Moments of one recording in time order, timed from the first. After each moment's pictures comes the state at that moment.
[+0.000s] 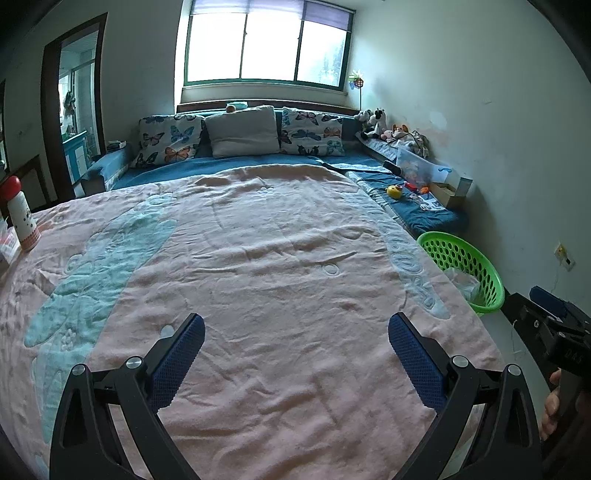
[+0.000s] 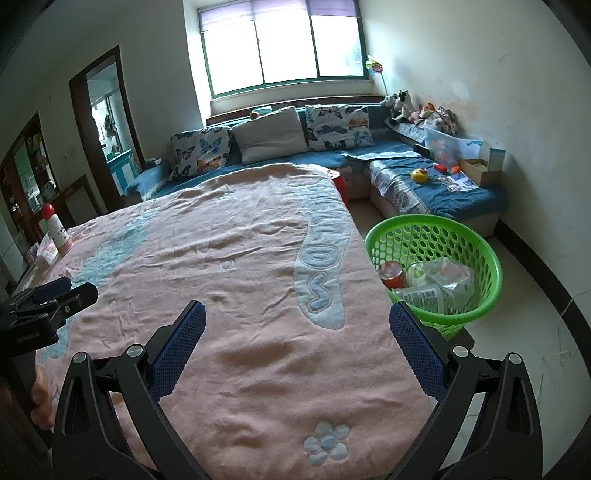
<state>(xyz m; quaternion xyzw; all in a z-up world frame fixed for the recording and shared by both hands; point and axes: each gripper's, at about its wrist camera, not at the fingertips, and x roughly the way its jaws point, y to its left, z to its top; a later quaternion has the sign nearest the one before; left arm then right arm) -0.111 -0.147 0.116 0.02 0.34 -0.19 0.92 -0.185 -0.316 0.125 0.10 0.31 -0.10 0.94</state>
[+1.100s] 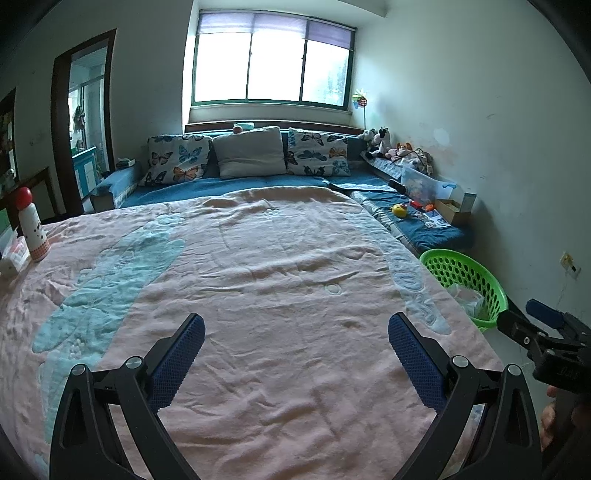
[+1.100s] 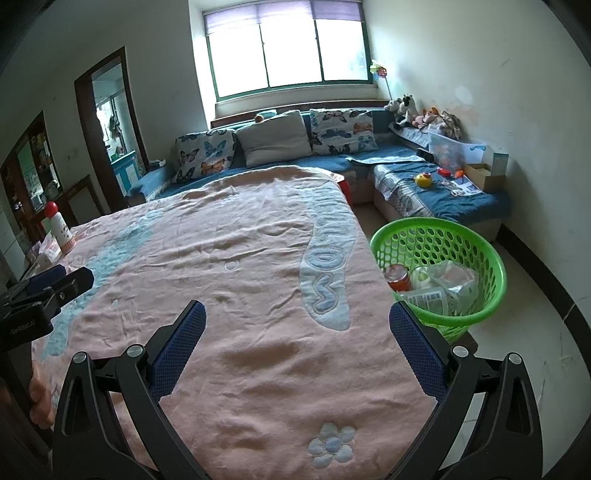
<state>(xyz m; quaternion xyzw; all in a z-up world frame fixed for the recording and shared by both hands) -0.120 -0.146 0.126 0.01 0.30 -0.18 0.94 -0.188 -0.318 0.124 0.10 0.30 -0.09 0.95</state>
